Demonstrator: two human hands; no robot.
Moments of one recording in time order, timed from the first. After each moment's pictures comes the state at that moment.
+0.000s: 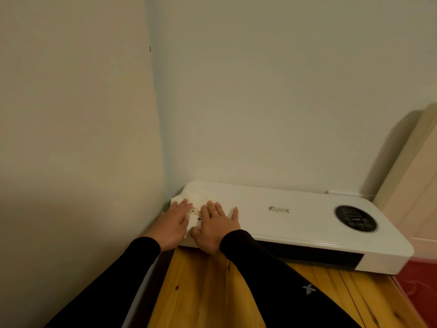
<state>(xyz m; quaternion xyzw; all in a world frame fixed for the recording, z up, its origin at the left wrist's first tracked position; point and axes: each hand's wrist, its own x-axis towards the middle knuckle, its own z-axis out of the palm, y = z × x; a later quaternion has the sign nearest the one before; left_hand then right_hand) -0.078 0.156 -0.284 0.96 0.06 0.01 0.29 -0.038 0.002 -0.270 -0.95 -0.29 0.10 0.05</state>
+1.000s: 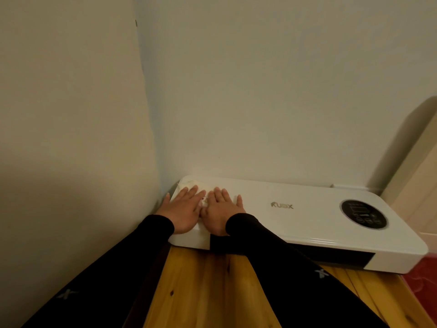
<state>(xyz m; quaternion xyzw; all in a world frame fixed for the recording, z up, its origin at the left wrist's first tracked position) -0.026 0.143 -0.277 0.99 0.03 -0.08 0.08 0.010 0.003 -0.270 -0.95 -0.25 0.15 0.06</state>
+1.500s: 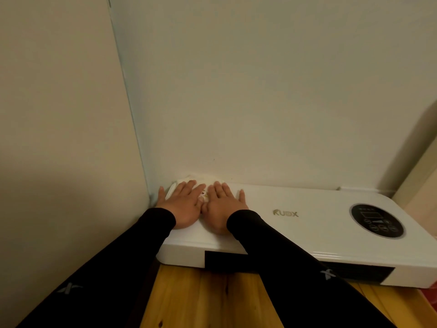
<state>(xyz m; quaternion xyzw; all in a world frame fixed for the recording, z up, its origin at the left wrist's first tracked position) 0.033 0.145 -0.282 0.99 0.05 -0.09 0.08 0.062 0.004 -0.281 -0.96 -0.24 0.12 0.08</state>
